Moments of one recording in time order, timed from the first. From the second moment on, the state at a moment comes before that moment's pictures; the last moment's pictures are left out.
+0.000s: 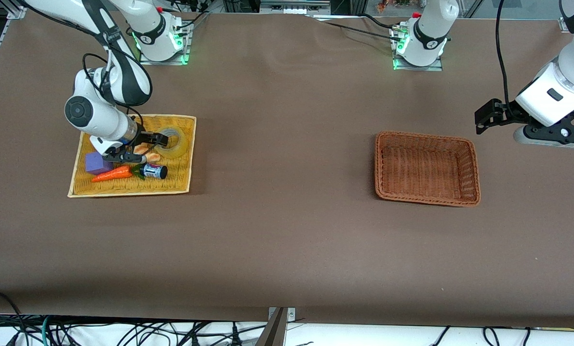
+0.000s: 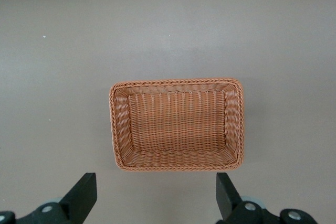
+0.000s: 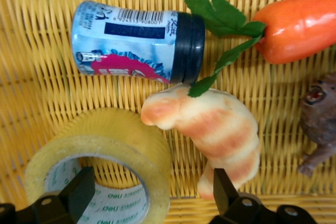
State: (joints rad) left arm -0.11 0.10 -0.01 -1.49 0.05 1.56 -0.02; right arm -0.06 0.23 0.17 -2.38 0.04 2.43 0.14
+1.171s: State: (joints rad) left arm -0.11 0.10 -0.01 -1.49 0.05 1.56 -0.02; right arm -0.06 0.19 0.22 -2.37 0.04 2.36 0.22
